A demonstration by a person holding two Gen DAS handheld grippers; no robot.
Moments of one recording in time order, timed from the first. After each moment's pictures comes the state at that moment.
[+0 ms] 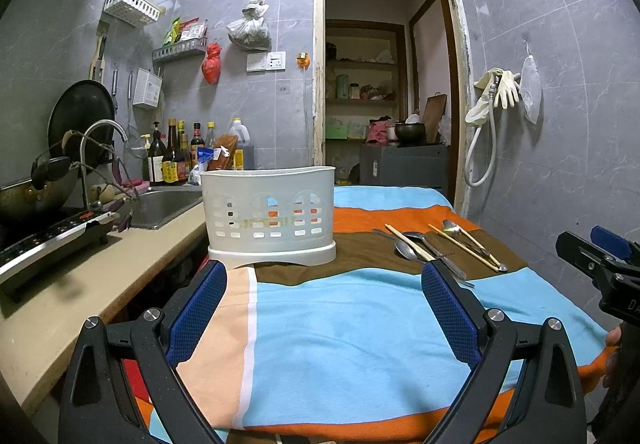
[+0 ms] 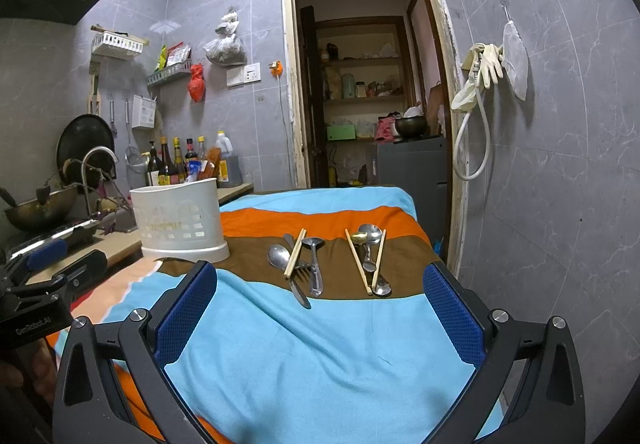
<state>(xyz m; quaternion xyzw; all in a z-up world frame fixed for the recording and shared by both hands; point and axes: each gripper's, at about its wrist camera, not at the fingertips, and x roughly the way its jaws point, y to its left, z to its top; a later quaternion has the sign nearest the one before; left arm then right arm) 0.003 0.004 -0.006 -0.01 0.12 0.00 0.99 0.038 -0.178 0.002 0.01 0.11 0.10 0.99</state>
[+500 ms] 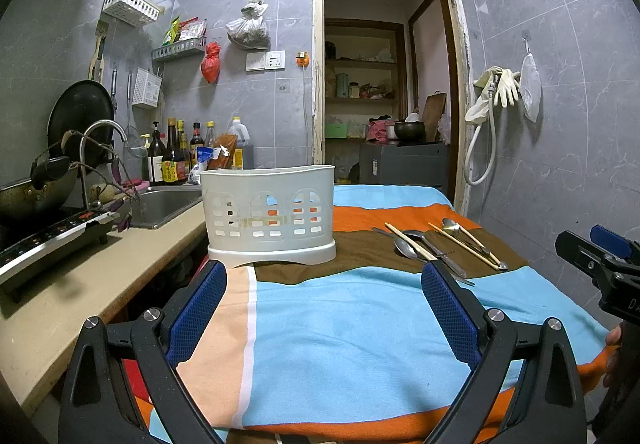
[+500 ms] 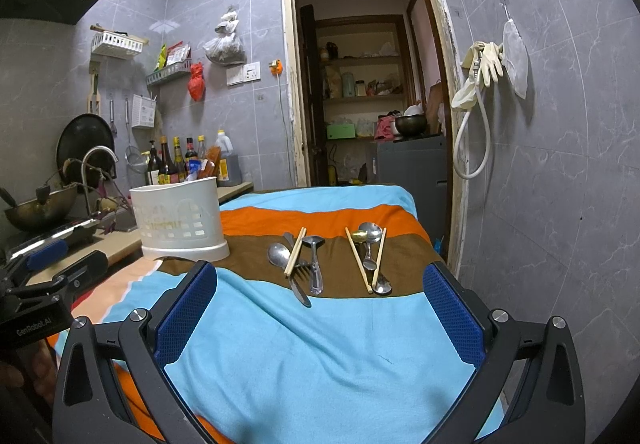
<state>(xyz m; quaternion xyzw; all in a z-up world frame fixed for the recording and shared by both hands) 0.004 0.003 -0.006 0.00 0.12 0.00 0.99 0.039 -0.177 0.001 0.01 0.12 0.10 0.99</state>
